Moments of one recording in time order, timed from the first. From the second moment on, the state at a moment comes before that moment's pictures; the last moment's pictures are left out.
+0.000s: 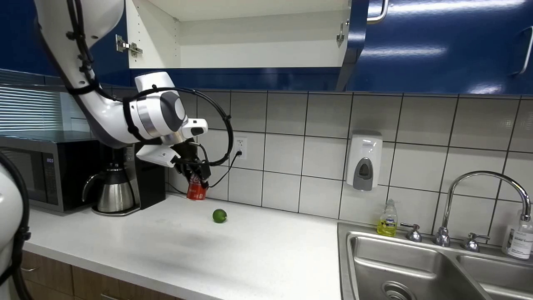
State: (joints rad) arm -0.18 -0.18 0.25 -2.64 -0.42 2.90 0.65
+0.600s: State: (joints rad) arm -0.19 -0.10 0.23 -2.62 -0.44 2.91 0.65
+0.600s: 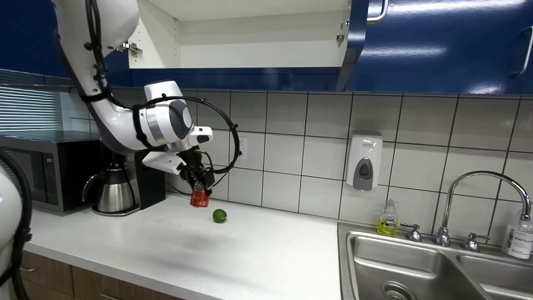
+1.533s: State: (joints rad) arm -0.19 0.10 0.16 -2.51 -0.70 2.99 0.73
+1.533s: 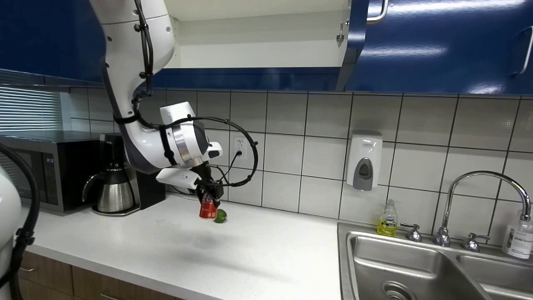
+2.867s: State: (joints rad) arm 0.08 0.42 -0.15 -2.32 -1.24 3.14 1.23
